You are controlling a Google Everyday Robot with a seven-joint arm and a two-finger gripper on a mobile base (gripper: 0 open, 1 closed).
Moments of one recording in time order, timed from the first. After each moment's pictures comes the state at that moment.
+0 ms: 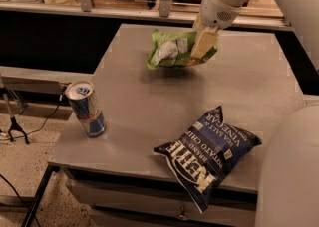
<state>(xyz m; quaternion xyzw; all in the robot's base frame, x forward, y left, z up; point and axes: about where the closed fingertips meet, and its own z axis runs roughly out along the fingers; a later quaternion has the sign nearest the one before) 0.654 -0.106 0.899 -0.70 0.69 0.07 0.18</state>
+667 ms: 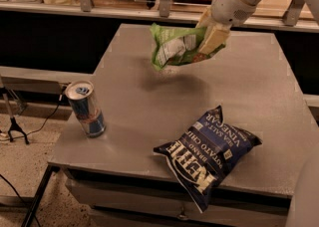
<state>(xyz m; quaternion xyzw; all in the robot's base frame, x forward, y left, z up) 0.644 -0.118 0.923 -0.74 0.63 0.06 0.25</state>
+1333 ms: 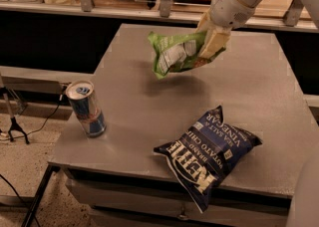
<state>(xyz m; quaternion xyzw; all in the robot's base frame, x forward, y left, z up) 0.636 -0.116 0.919 -0.76 0.60 0.06 0.24</state>
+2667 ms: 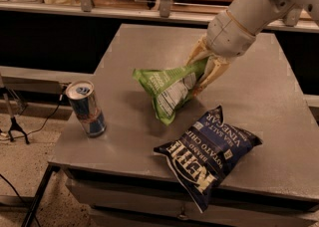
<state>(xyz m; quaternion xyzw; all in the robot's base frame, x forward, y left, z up) 0.546 -0.092 0.892 -0.86 0.44 0.11 0.24</state>
